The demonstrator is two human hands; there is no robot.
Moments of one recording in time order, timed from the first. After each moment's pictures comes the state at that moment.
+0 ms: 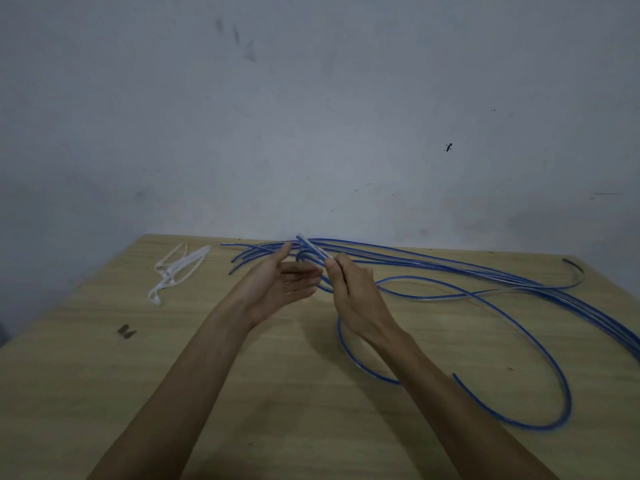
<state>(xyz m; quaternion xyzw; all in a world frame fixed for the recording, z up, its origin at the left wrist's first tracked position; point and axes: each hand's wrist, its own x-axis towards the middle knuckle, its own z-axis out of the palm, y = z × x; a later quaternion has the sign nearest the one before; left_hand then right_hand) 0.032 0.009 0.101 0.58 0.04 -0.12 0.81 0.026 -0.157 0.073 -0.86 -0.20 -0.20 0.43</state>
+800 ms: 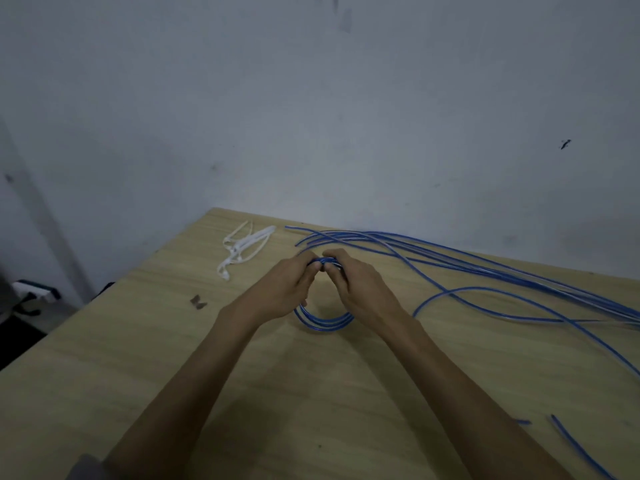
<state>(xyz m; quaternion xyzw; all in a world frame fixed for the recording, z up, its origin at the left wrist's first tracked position) 0.042 0.113 0.055 0.91 -0.16 0.09 0.38 0.071 -0.066 0.049 -0.89 -0.30 -0.11 0.32</state>
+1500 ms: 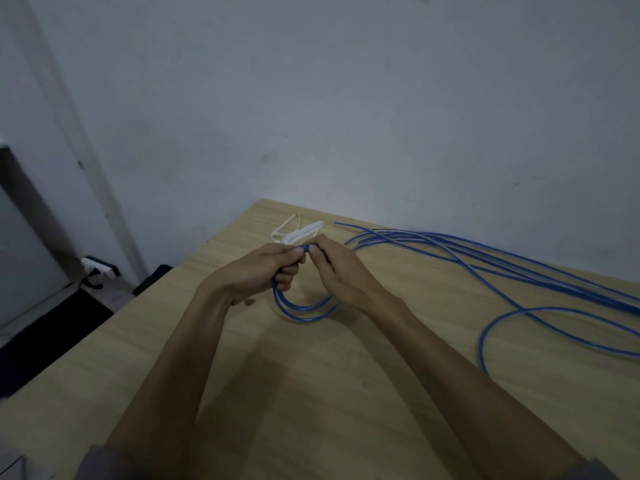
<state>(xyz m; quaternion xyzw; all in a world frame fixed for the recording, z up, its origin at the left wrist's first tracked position) 0.038 0.220 0.066 0.74 0.00 -0.08 0.67 0.103 0.047 0.045 -0.82 -0.41 -0.04 0.40</state>
